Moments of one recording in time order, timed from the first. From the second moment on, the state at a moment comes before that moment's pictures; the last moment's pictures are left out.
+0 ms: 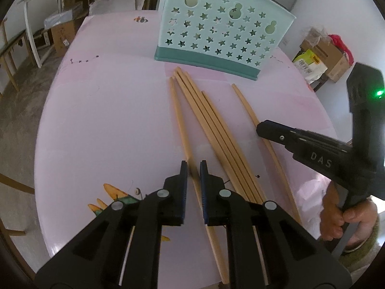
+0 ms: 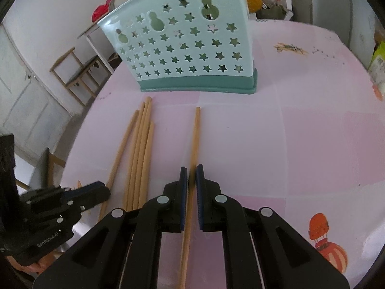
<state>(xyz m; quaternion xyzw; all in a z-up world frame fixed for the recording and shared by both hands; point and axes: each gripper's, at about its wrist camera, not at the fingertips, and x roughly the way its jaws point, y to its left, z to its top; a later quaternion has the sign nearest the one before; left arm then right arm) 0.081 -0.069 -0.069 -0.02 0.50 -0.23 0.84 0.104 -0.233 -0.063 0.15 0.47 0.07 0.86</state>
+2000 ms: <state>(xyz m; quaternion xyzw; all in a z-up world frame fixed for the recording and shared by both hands) 0.281 -0.027 -0.074 -0.26 0.51 -0.15 0.80 0.214 -0.363 -0.093 0.59 0.35 0.04 0.73</state>
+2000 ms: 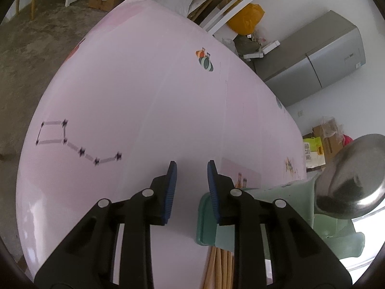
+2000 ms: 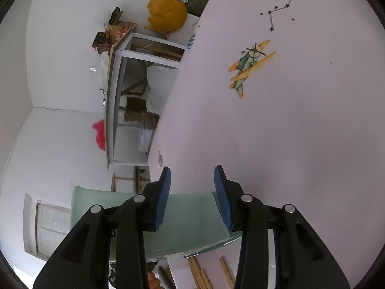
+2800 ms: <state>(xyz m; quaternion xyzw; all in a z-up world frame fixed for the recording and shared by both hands) 0.254 -0.022 -0.073 -0.27 0.51 -0.15 0.81 0.202 -0.359 -0.101 0.60 0.35 0.04 0.72</state>
